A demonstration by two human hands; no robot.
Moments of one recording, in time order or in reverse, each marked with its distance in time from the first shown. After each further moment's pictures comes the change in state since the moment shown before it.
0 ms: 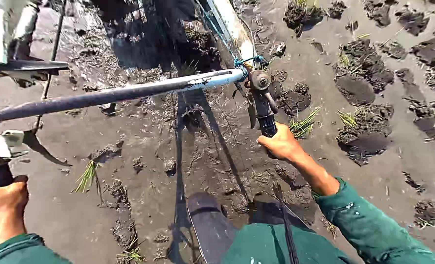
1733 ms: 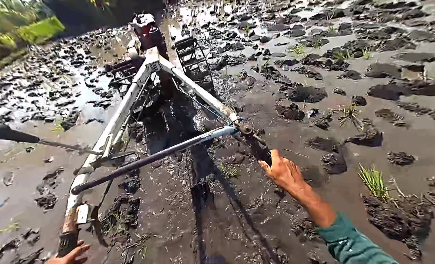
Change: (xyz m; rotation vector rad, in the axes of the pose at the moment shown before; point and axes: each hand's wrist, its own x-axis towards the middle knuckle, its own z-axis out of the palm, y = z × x) left_hand 0.837 0.802 0.198 -0.390 -0.396 0.123; right_hand 1.010 -0.690 -0.271 -0.437 0.292 -0.113
